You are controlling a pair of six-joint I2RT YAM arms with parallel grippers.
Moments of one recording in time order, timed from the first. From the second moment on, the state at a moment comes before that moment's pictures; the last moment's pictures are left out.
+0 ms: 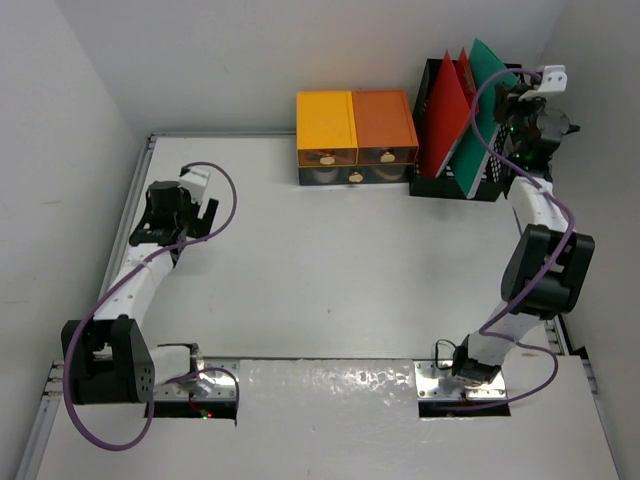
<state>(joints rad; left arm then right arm) 0.05 1.20 0.79 -0.21 -0.14 0.40 -0.28 1.77 1.35 0.69 -0.35 0.10</state>
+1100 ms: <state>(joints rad) 0.06 1.20 0.82 -0.27 -0.14 0.40 -0.20 1.88 1.16 1.30 -0.10 0.03</state>
